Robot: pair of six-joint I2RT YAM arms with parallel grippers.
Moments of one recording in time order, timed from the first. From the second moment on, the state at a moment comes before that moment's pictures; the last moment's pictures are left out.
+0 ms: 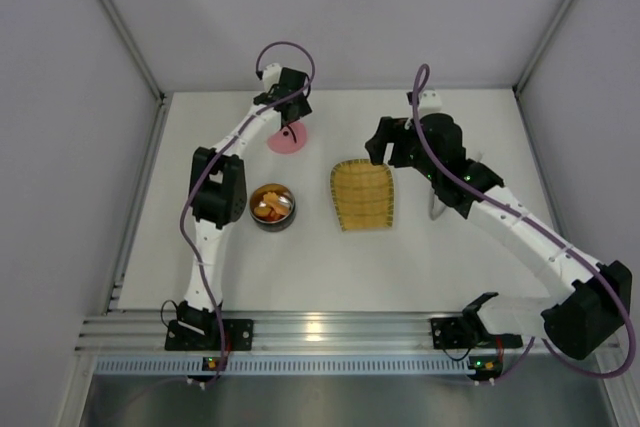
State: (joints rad) left arm -0.37 2.32 2.08 -0.52 -0.45 -0.69; right arm 0.57 1.23 1.11 -0.23 0.12 0.37
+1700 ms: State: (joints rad) left arm -0.37 2.17 1.89 -0.50 -0.37 -0.63; right arm 0.56 1.23 1.02 -0.23 0.12 0.37
